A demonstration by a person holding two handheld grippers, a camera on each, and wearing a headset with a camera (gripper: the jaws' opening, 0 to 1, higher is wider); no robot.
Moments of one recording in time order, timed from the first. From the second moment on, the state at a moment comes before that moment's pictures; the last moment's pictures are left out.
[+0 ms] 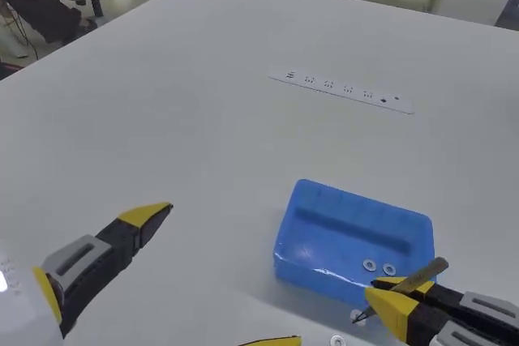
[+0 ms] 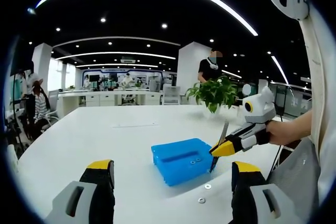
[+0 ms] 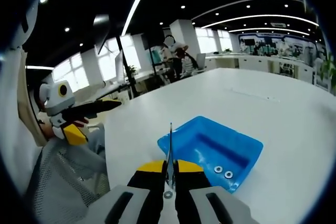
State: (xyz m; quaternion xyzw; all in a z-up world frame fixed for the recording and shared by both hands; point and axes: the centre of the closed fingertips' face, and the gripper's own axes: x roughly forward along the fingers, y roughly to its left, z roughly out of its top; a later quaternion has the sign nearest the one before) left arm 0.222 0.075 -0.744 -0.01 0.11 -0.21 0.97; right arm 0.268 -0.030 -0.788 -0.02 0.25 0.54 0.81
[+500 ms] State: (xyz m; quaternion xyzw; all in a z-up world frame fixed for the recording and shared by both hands) left arm 0.222 0.075 -0.746 -0.01 0.12 -0.21 0.97; right arm 0.285 -0.026 -0.764 -0.01 0.22 0.53 0.82
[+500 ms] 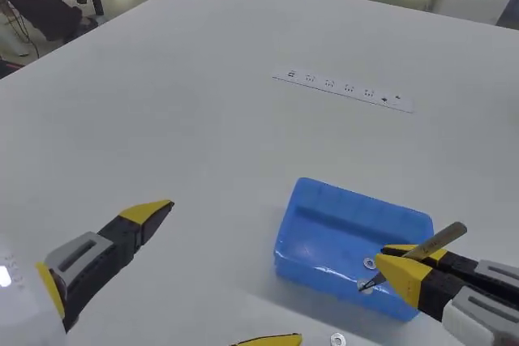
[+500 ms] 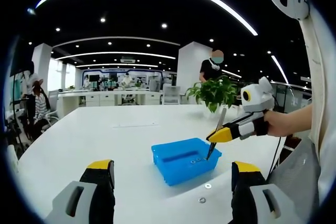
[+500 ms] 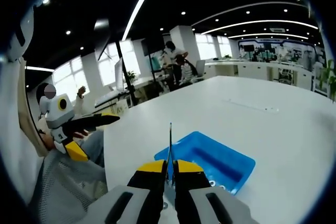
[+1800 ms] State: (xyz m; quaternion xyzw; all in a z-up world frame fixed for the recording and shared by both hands) left arm 0.221 0.077 -0.750 -0.01 0.12 -0.21 0.97; right arm 0.339 -0.009 -0.807 -0.05 0.25 0.52 0.82
